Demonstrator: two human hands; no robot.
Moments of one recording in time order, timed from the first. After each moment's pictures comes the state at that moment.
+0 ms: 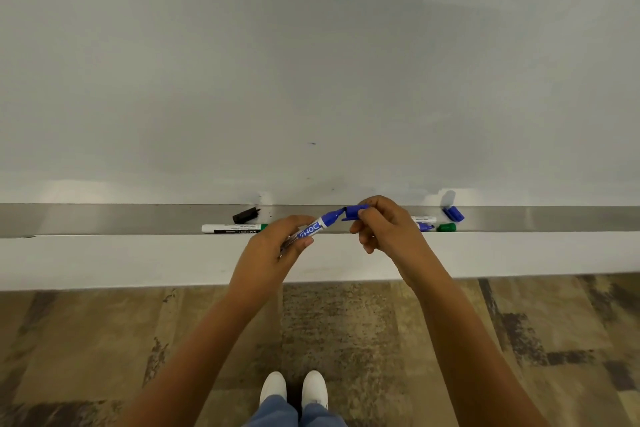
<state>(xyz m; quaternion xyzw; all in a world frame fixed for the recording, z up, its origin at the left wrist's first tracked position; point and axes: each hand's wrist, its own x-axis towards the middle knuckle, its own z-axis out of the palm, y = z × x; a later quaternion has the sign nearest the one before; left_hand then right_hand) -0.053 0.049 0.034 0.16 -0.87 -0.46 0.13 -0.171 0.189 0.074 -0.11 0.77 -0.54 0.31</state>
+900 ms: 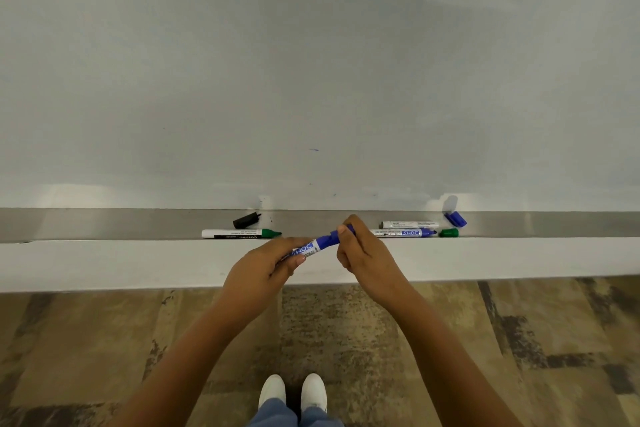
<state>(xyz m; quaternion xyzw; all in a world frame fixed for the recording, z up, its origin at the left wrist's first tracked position) -0.045 0.039 0.030 0.16 -0.90 -0.41 0.01 -0.145 0.179 0.050 -0.27 0.82 -0.42 0.28</state>
